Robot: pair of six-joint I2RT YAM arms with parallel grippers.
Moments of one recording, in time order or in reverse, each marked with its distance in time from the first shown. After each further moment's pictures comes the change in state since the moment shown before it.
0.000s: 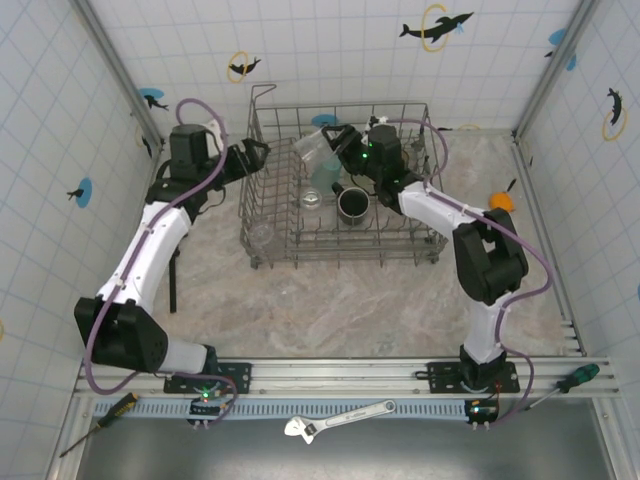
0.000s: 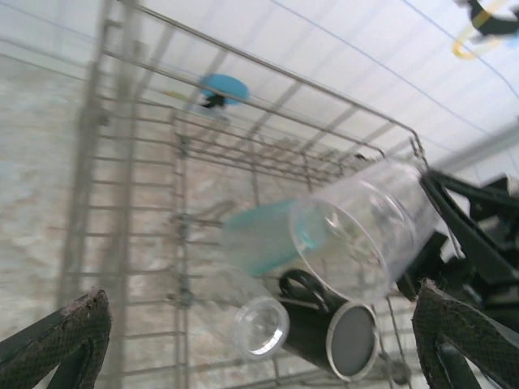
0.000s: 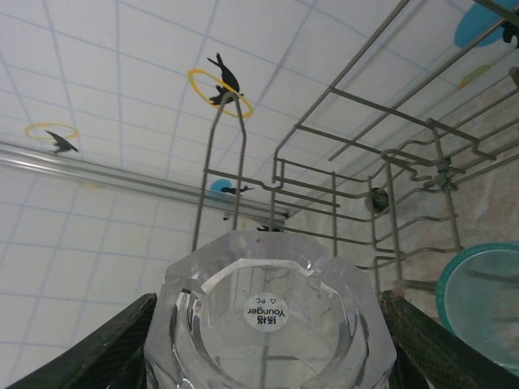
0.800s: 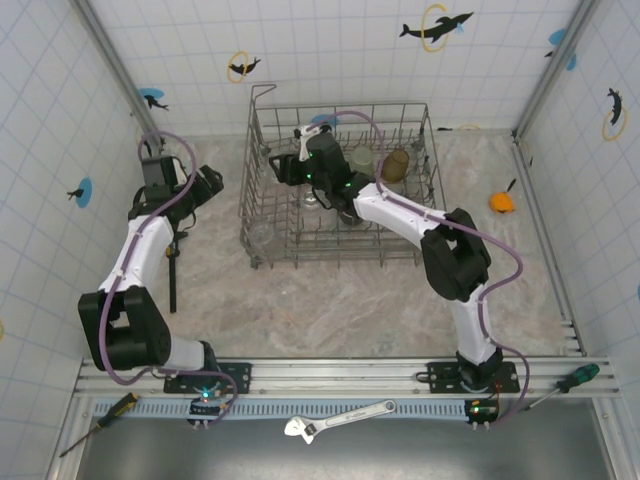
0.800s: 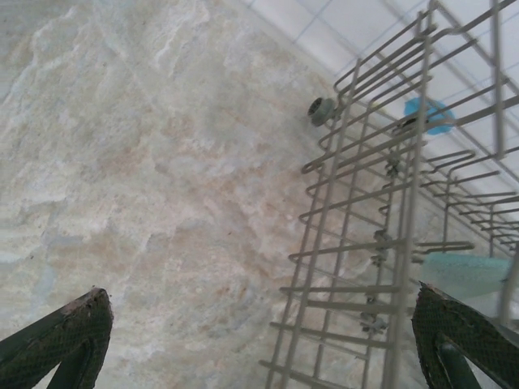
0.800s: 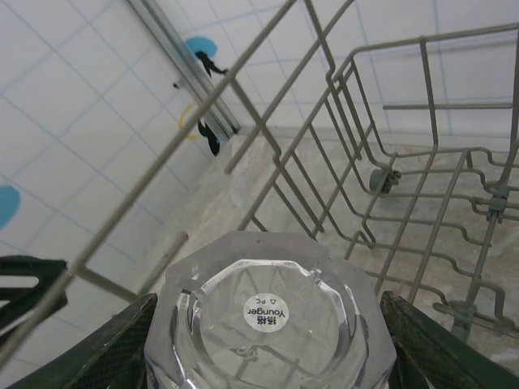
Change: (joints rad) left arm 0.256 0.006 -0.258 0.064 -0.086 0.006; right arm 0.230 0.155 0.281 -0.281 0.137 -0.721
